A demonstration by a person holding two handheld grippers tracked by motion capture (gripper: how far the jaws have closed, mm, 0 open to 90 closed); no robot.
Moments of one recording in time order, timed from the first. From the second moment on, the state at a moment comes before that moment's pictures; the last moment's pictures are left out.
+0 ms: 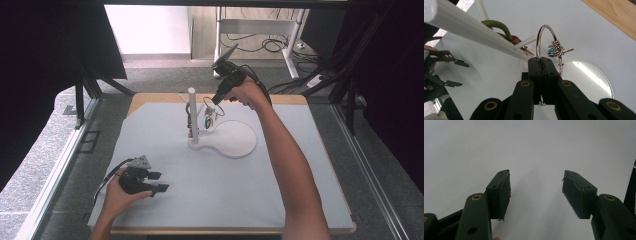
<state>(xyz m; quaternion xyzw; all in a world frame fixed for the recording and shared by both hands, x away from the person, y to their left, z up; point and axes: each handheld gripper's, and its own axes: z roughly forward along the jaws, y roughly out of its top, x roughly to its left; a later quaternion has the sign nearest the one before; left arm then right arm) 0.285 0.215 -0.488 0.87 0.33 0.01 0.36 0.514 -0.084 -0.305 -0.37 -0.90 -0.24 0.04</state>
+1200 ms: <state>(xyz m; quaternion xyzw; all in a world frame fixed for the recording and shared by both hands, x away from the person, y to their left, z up) 0.285 0.215 -0.489 0.87 0.33 0.01 0.36 0.504 -0.056 -0.349 -0.35 -0.91 -0.23 0.08</state>
